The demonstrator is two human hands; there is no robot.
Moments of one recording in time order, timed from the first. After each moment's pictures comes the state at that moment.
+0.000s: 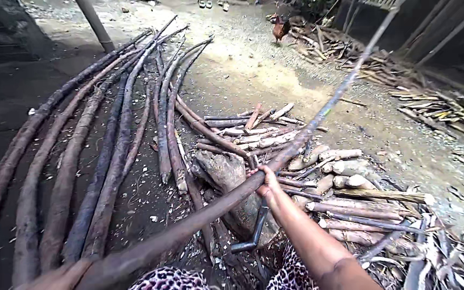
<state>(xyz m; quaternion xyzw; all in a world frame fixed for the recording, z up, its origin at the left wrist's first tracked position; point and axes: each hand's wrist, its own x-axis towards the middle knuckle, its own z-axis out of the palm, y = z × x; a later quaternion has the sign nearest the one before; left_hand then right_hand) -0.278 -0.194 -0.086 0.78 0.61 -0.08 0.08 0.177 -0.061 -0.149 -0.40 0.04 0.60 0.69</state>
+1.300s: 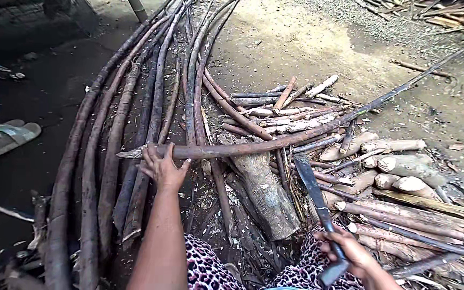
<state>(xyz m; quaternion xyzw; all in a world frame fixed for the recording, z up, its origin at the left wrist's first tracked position) -0.147 -0.003 -0.151 0.61 0.74 0.26 0.07 0.280 -0.250 -0.166 -0.67 -0.10 0.63 0.38</state>
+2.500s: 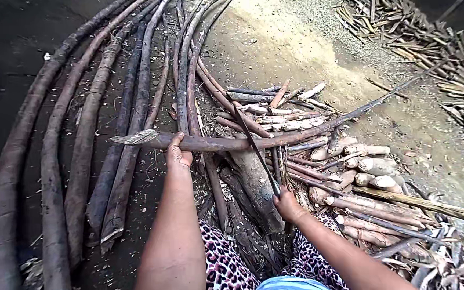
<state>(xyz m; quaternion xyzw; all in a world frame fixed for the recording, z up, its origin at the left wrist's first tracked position) -0.125 0.051 -0.199 0.05 0.38 0.76 0.53 0.159 -0.137 -0.167 -0.76 -0.52 0.38 0.01</state>
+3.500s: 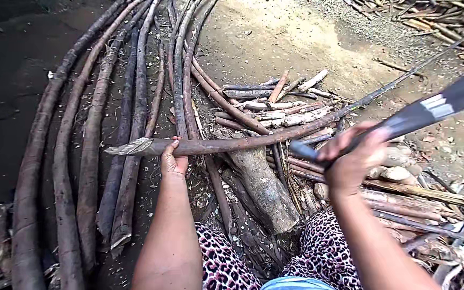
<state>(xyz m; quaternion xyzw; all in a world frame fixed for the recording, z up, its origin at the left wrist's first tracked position) -0.135 0.048 -0.210 0.13 0.33 0.74 0.57 0.195 -0.102 -0.065 -0.49 -0.43 0.22 0.73</state>
